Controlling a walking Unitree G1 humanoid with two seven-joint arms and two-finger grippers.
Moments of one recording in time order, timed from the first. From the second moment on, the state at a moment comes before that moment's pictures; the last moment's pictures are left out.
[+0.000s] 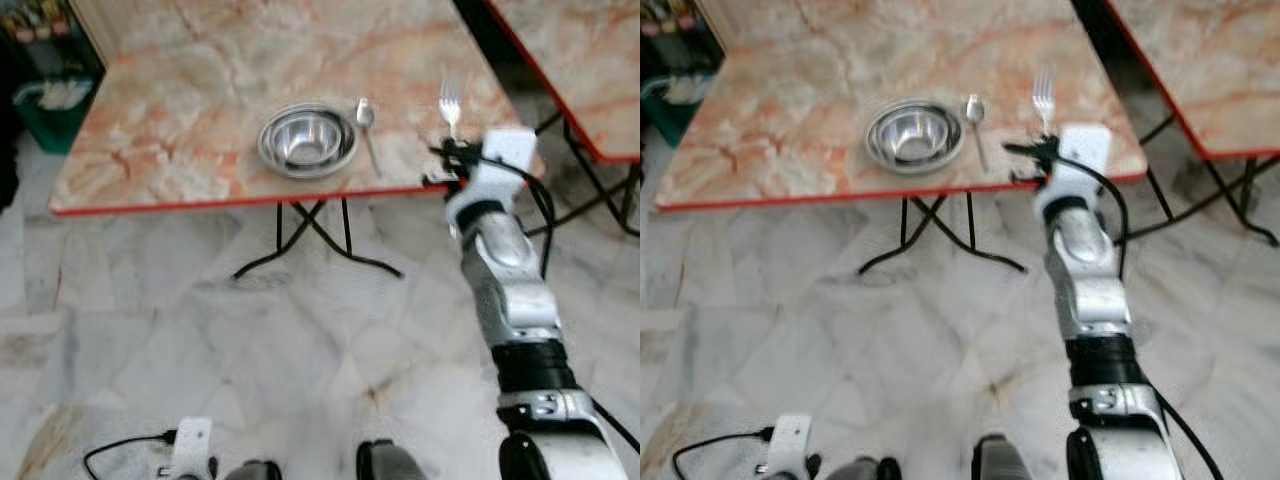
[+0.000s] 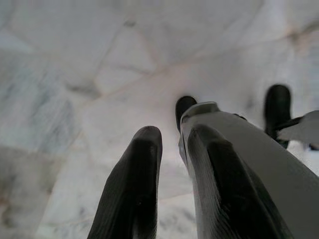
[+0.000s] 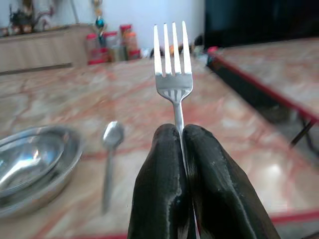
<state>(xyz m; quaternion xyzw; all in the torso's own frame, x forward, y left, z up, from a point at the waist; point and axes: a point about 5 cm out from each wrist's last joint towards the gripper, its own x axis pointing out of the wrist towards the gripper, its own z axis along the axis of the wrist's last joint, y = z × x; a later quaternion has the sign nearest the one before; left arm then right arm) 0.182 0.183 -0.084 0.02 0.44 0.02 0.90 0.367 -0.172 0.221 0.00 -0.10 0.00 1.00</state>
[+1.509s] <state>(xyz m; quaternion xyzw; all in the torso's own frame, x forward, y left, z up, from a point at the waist) 0.176 0.195 -0.085 0.03 0.45 0.03 0.89 0.350 -0.151 0.196 0.01 -0.06 0.02 1.00</state>
